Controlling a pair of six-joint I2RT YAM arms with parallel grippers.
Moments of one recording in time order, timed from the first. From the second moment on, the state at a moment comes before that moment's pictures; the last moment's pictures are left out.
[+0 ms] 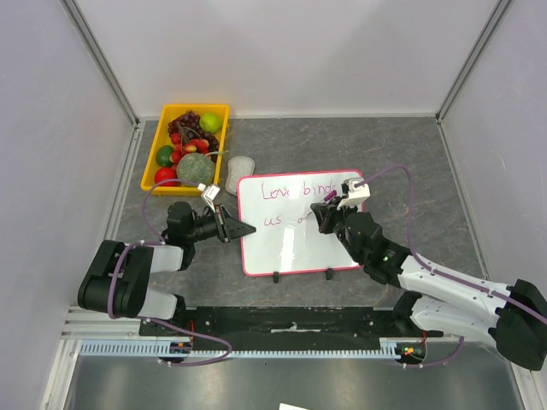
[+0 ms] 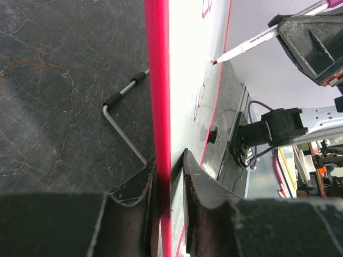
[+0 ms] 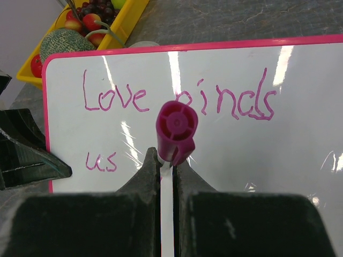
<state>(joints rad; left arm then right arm) -0.18 1.41 0.26 0.88 0.95 -0.67 0.88 1.00 0.51 0.29 0.48 0.45</state>
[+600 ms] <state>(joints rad) -0.18 1.41 0.26 0.88 0.95 -0.67 0.88 0.98 0.51 0.27 0.47 0.45</state>
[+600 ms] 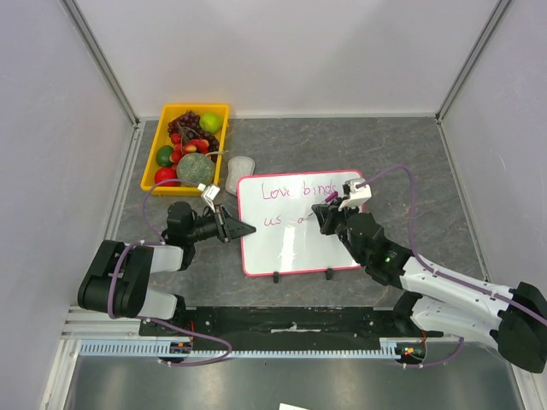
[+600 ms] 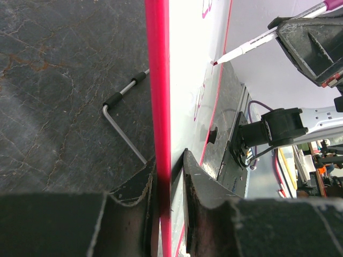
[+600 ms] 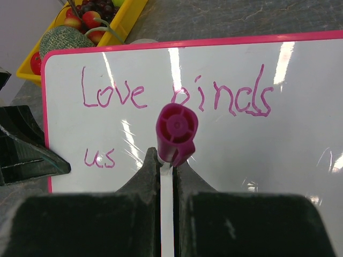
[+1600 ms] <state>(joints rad) -0.18 1.41 0.26 0.89 0.95 -0.67 0.86 0.86 0.49 0.20 0.45 0.45</state>
